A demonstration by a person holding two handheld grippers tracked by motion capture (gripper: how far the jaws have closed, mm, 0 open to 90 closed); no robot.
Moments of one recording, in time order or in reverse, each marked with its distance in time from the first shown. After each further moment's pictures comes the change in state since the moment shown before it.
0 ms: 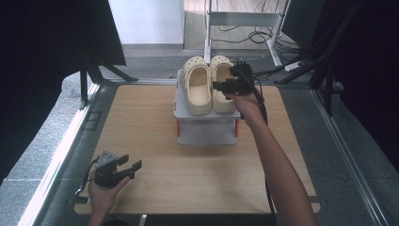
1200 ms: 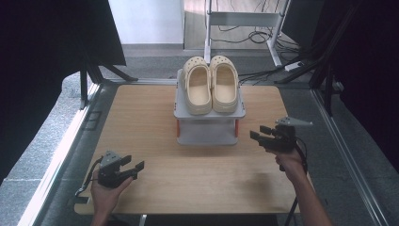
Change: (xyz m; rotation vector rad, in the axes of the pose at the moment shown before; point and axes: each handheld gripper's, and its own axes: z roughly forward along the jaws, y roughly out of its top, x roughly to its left) left arm -0.007 0.001 0.005 0.016 -0.003 0.010; right arm -0.090 -0.181 -0.061 -0.055 0.078 -0.034
